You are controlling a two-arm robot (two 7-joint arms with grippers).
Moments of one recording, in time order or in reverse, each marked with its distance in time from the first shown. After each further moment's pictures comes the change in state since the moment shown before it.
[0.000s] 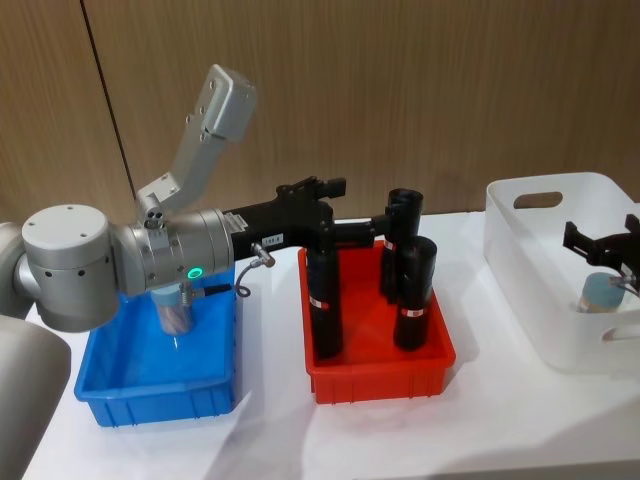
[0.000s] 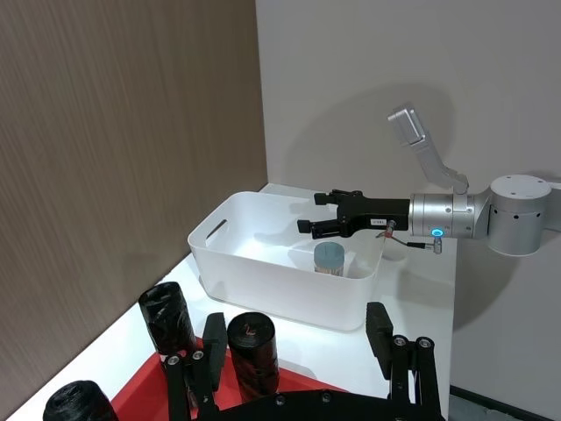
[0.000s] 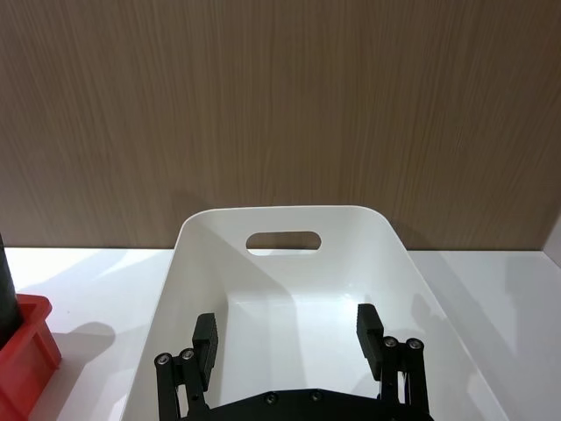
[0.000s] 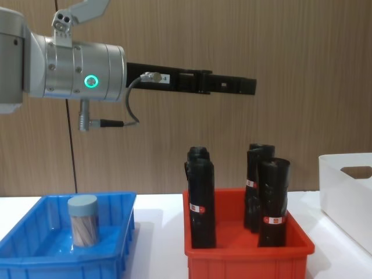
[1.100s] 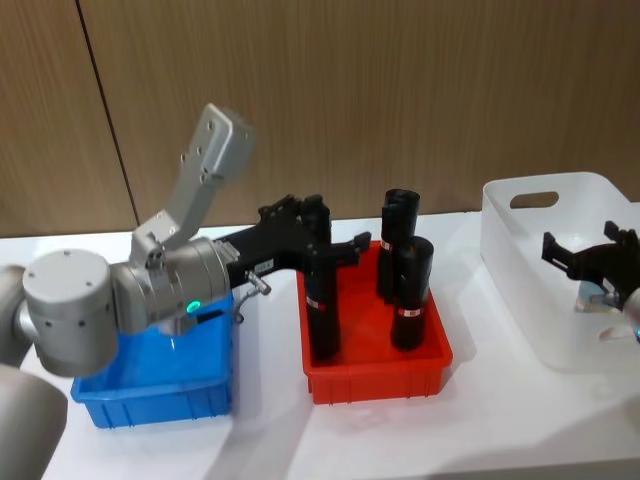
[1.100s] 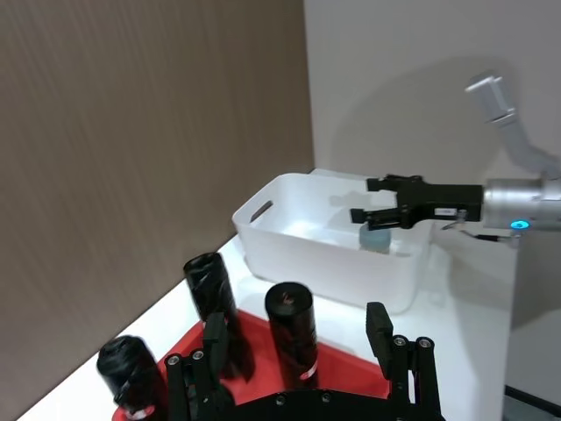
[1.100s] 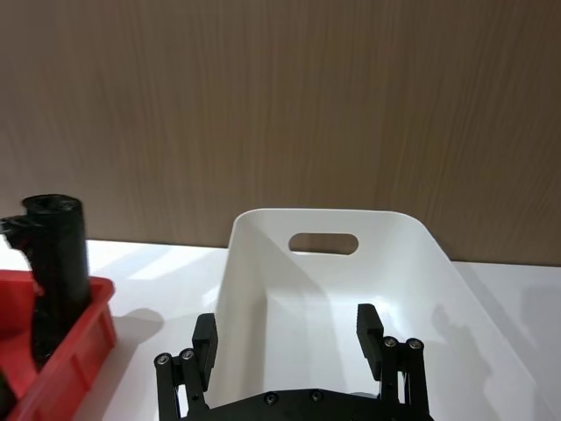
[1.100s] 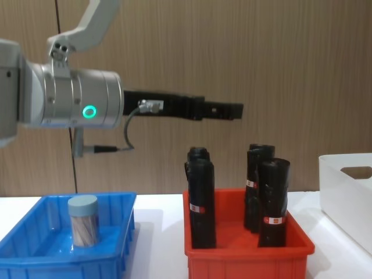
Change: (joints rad) left arm 0.093 0.026 0.020 -0.073 0.025 -0.063 0.164; right arm -0.117 0.009 -0.029 -0.165 0.010 -0.008 -0.014
